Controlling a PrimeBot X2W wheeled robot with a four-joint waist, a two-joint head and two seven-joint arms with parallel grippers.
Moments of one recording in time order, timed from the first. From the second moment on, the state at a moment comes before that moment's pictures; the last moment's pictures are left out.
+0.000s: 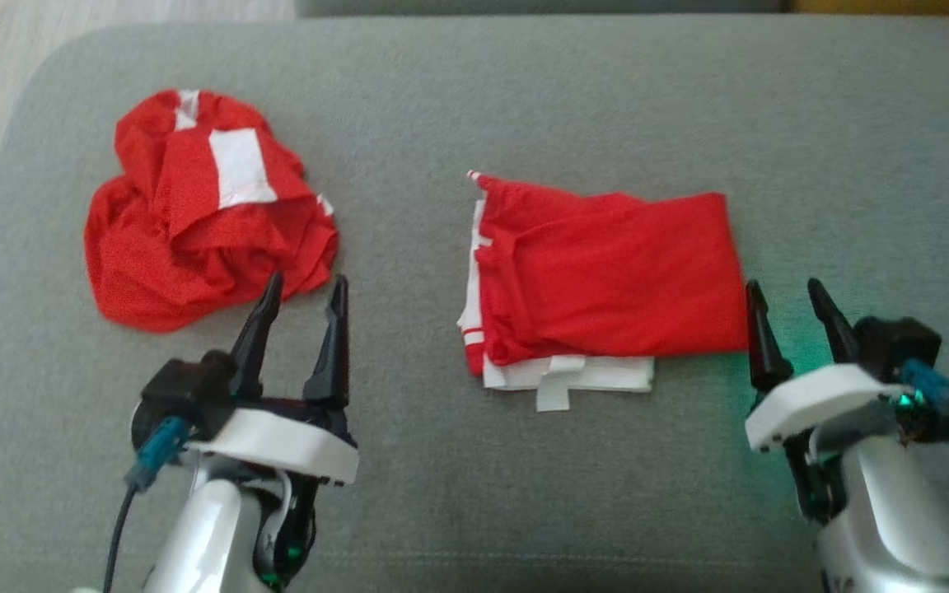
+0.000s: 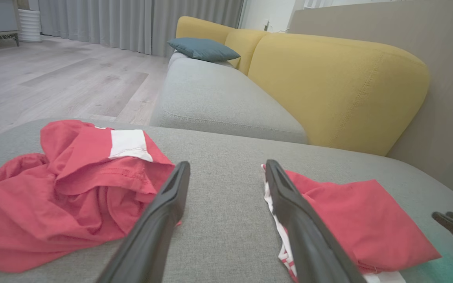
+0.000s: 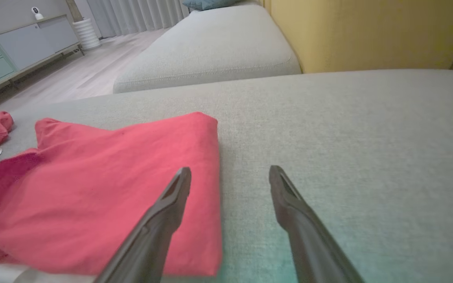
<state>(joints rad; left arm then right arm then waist) -0.13 0.04 -0.24 0.16 -0.27 -0.03 -0.25 -0.25 -0.05 -0.03 0.49 0.10 0.13 -0.12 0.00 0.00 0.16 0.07</state>
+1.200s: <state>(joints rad) -0.22 0.04 -0.27 0.16 -0.28 -0.04 -0.25 -0.60 -0.41 0.03 0.73 0.09 0.13 -0.09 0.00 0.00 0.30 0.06</state>
